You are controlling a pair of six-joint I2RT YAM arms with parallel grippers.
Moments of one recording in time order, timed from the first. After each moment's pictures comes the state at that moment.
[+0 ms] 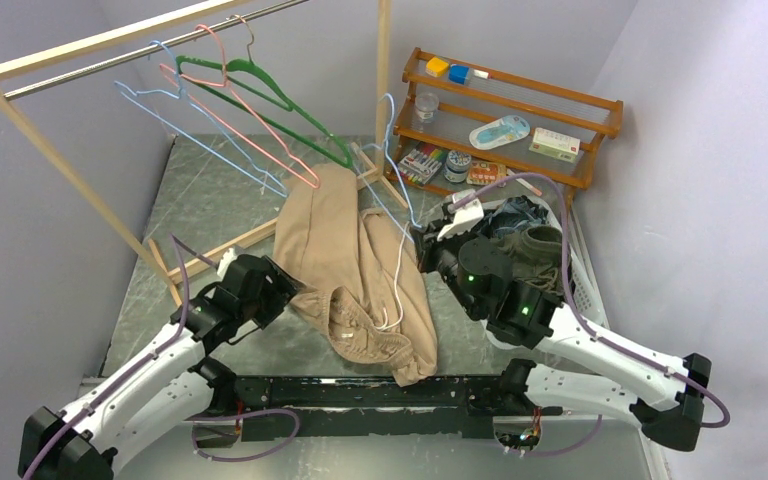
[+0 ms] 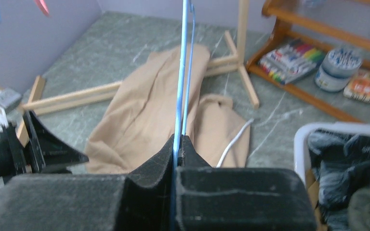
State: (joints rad) left arm -0.55 0.75 0.46 -0.52 -0.17 -1.26; right arm 1.04 0.87 0.83 -0.12 0.58 0.25
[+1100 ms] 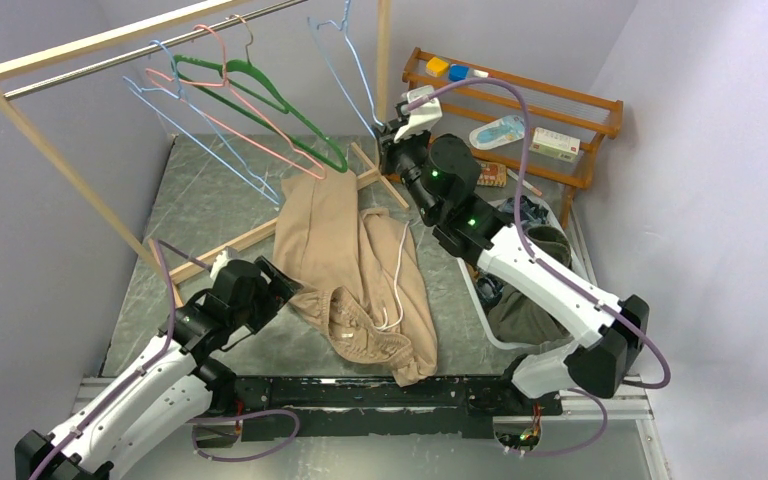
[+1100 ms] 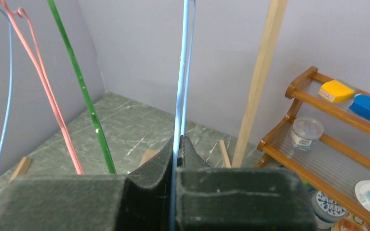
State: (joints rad) left arm -0.55 0.64 0.46 -0.60 -0.17 -1.23; right arm 0.82 1.38 1.40 0.15 0.33 -0.06
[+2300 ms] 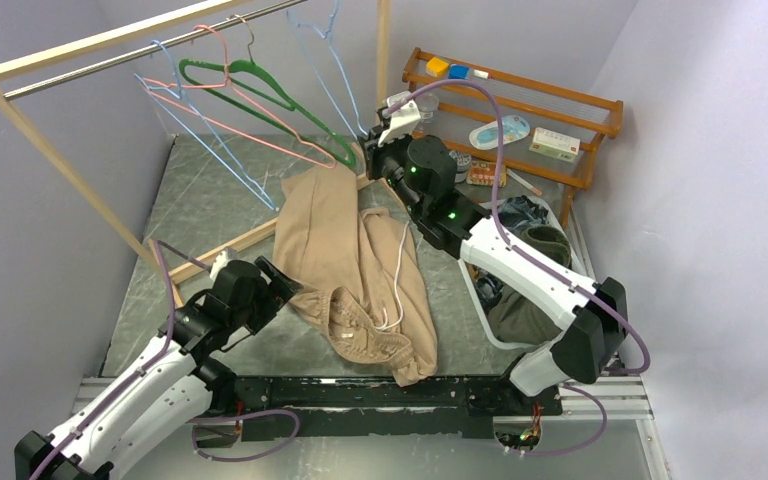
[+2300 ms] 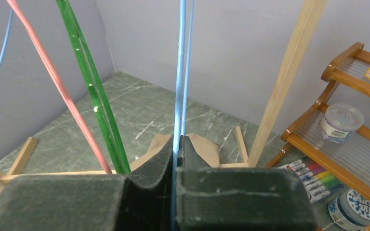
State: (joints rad) left arm -0.55 0.63 0.46 -0.60 -0.17 -1.23; right arm 0.79 1.48 1.38 0.18 0.25 0.00
